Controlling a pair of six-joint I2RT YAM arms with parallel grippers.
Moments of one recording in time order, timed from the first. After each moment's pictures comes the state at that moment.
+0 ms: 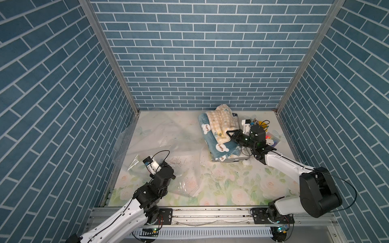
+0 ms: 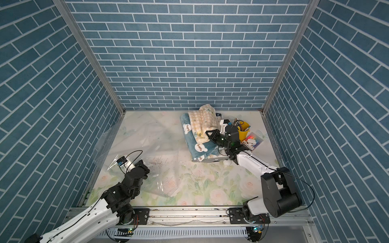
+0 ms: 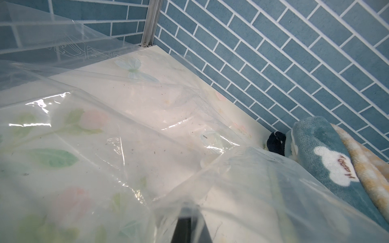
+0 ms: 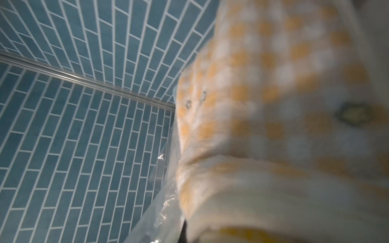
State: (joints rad) left arm -0.73 0.53 0.24 -0.23 -0.82 -0.94; right arm 0.42 1.38 0.83 0.30 -0.39 0.99
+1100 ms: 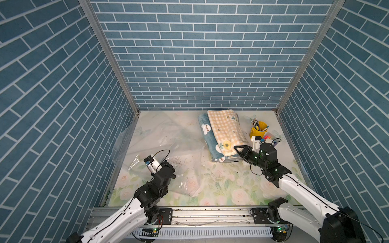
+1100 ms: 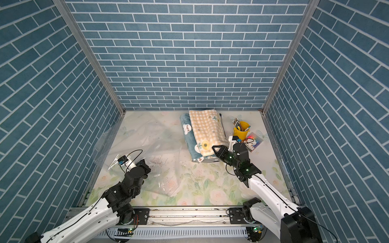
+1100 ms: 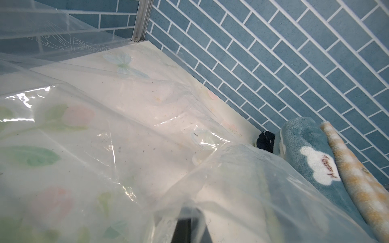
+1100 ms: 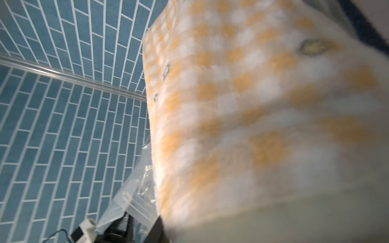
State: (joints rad) left arm -0.73 0.55 0.24 -0.17 -0.79 -0.94; right arm 0.42 0.93 0.48 0.04 -0.32 0.98
